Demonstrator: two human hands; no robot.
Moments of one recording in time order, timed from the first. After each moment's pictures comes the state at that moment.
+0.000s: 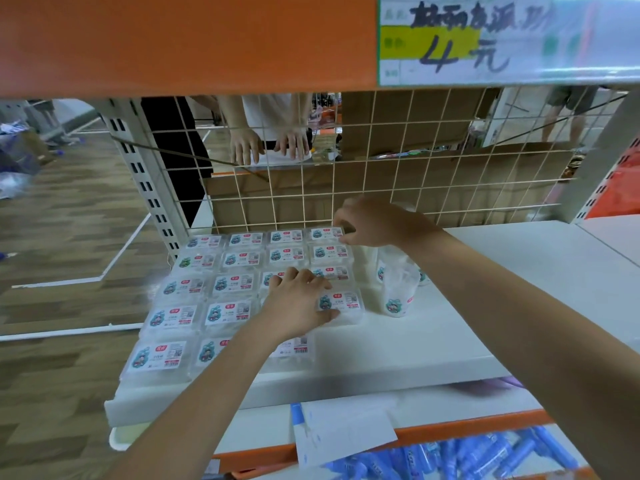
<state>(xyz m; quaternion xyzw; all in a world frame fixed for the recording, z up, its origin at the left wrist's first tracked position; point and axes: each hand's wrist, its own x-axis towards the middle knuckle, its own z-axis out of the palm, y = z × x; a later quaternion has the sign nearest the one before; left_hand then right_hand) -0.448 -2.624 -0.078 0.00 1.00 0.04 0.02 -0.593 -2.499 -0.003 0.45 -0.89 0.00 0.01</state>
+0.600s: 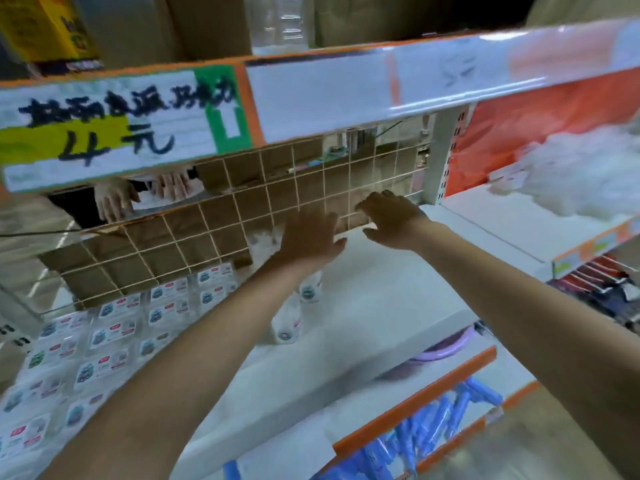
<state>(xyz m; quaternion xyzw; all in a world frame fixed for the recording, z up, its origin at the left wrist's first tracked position) -0.590 -2.451 -0.002 0.15 0.98 0.00 -0.11 -0.617 -2.283 0.008 0.21 -0.97 0.00 0.09</state>
